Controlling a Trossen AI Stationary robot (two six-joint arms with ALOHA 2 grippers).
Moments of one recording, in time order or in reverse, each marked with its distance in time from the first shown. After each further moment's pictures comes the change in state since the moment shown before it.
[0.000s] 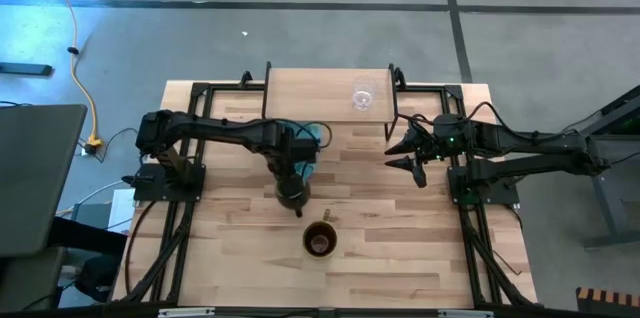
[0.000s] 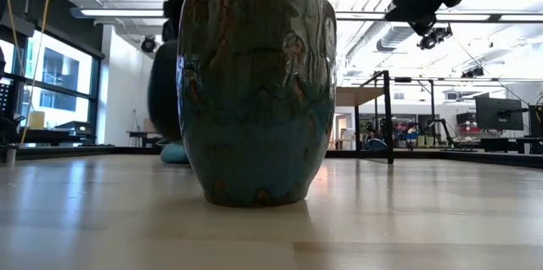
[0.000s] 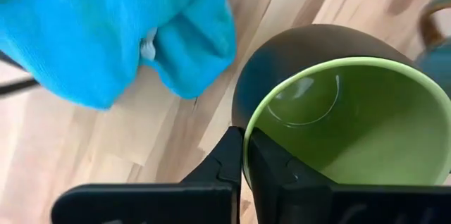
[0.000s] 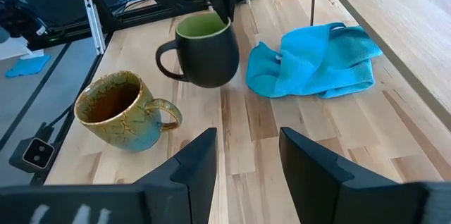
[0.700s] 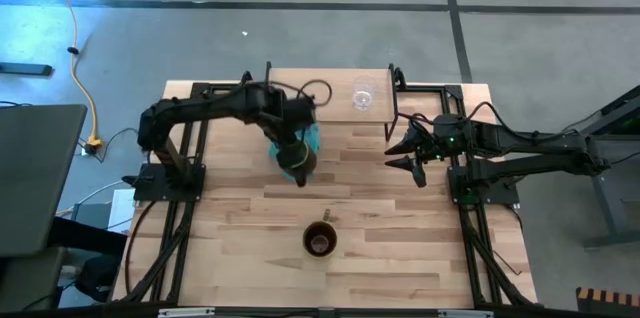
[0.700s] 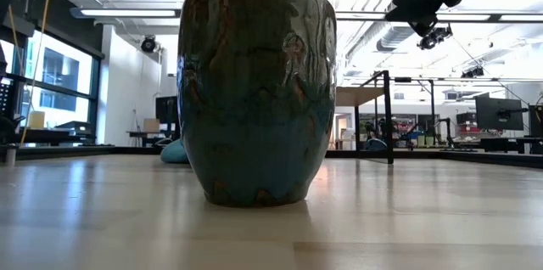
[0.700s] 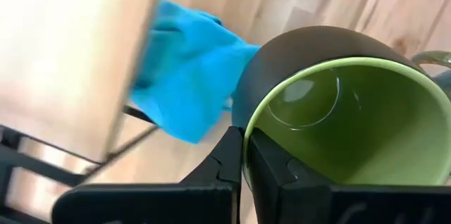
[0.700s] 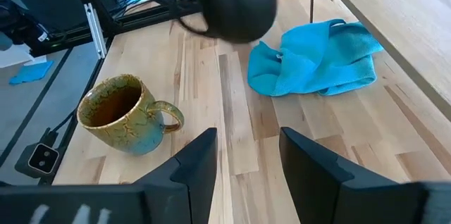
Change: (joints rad) left arm 0.136 -0.002 0.351 -0.216 -0.112 0.242; right arm 0.000 0.000 0.000 0.000 0.000 0.035
